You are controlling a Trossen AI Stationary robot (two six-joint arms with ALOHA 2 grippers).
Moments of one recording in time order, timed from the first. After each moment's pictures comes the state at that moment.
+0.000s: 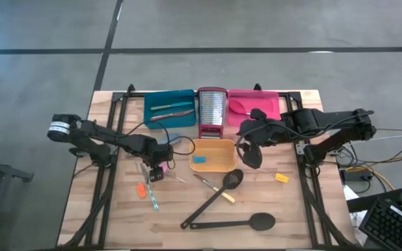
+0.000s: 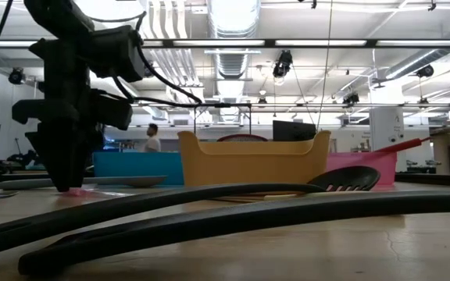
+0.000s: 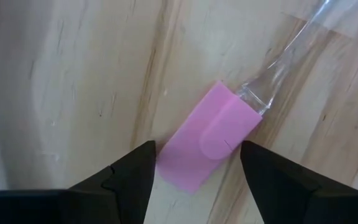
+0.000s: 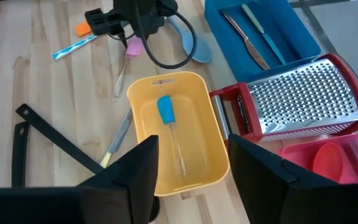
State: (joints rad) left arm -0.04 1.42 0.68 -0.61 0.06 -0.32; right arm 0.18 1.40 1.60 -1.07 0.29 0.31
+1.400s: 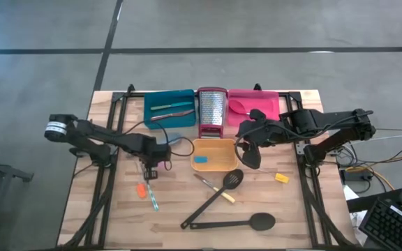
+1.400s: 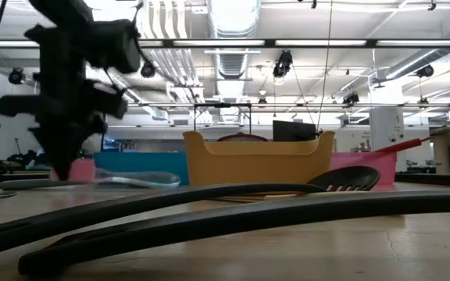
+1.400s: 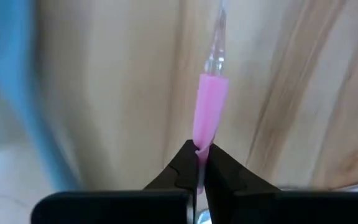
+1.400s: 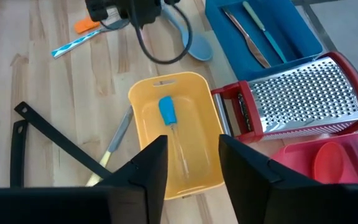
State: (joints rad) left arm -0.05 1.37 0.73 -0.79 -0.04 -0.19; right arm 0.18 1.40 1.60 -1.07 0.29 0.31
